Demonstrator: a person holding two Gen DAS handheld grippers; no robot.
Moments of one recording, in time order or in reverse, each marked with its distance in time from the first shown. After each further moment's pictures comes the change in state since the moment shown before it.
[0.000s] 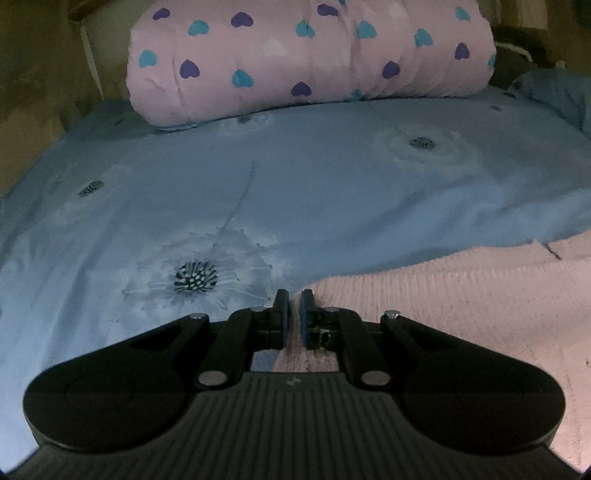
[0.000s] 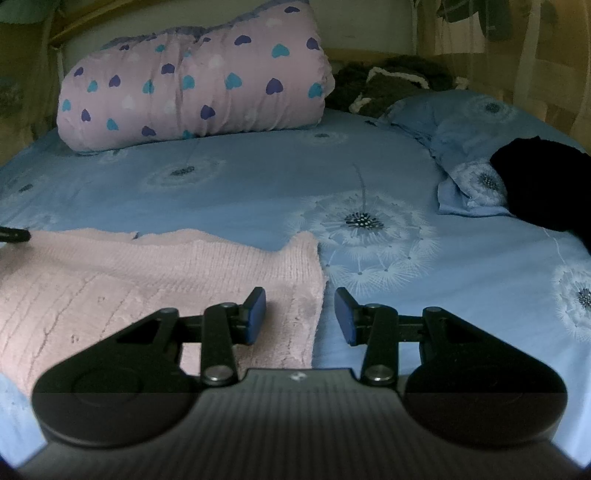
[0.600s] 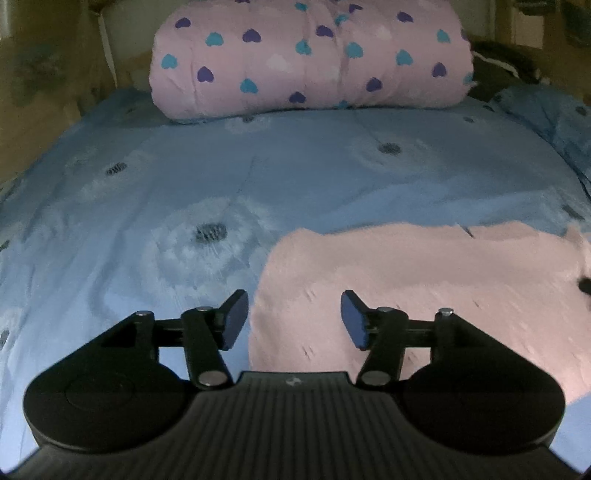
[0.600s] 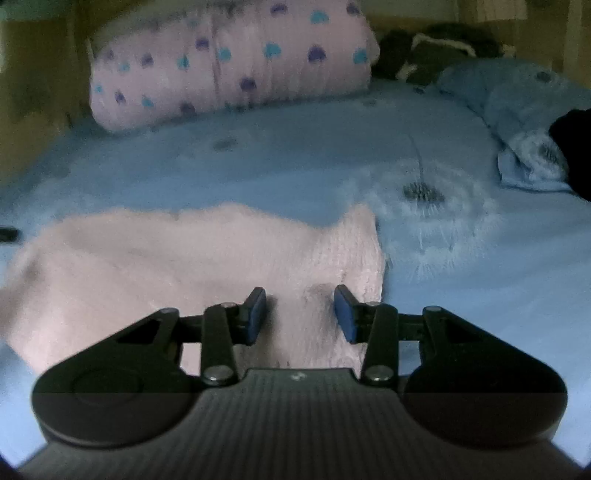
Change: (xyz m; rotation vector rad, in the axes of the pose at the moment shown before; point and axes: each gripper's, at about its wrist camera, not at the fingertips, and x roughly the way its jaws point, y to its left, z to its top) left arm -0.130 -0.016 -0.027 -0.056 0.038 -0.039; right arm 0.039 0.003 -0.004 -0.010 0.101 0.154
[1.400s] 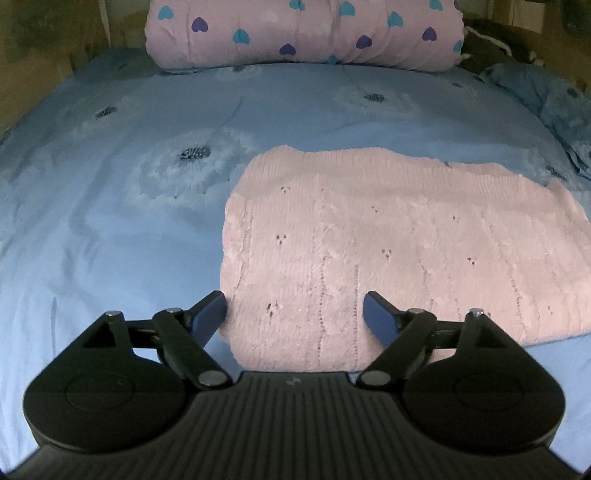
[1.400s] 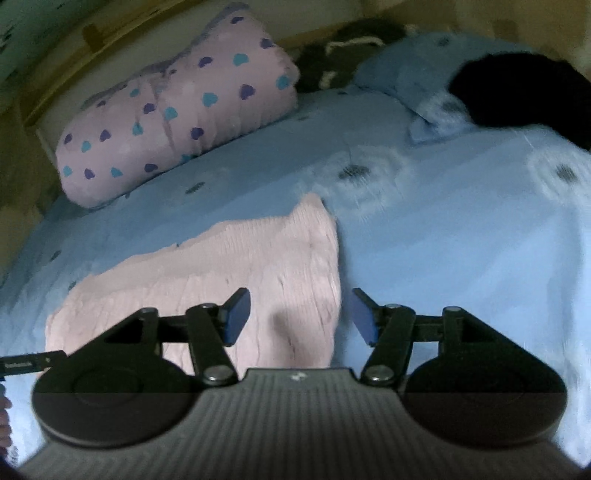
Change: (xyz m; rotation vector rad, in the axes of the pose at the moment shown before) left arm -0.005 -0.004 -0.060 -0.049 0.108 -0.055; right arm -0.104 0.007 -0.045 0.353 -0.088 -0.072
